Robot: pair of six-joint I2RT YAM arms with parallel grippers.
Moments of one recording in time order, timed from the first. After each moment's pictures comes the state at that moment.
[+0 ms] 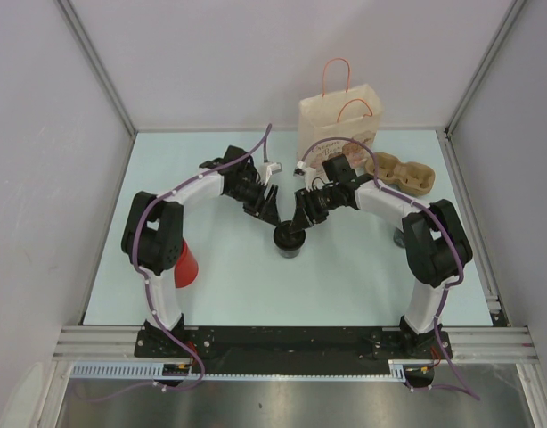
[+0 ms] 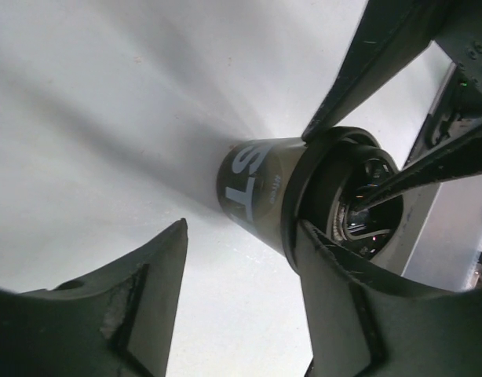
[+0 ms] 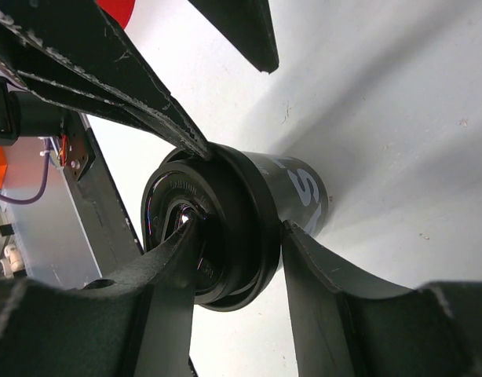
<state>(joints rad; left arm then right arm) -0.39 1.94 1.41 -0.64 0.81 0.13 0.48 1.85 1.27 -0.41 -0.80 0.03</state>
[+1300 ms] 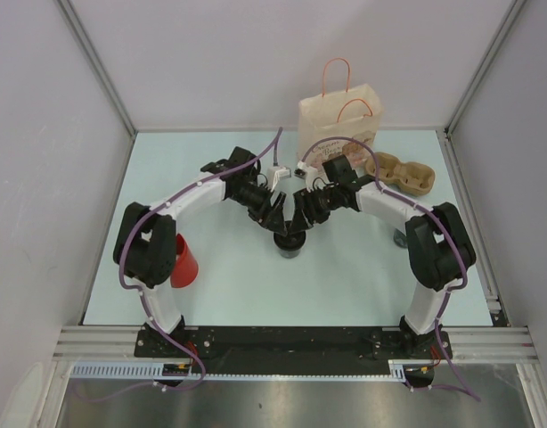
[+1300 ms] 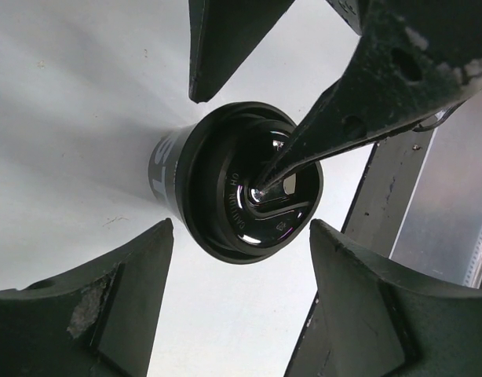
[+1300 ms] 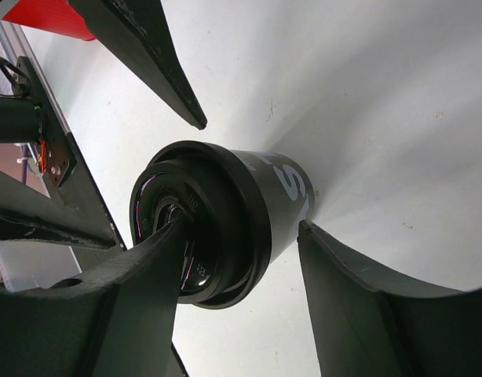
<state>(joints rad) -0.47 1.82 1.39 -0.71 0.81 0.19 0.48 1.81 1.26 -0.40 -0.74 0.03</state>
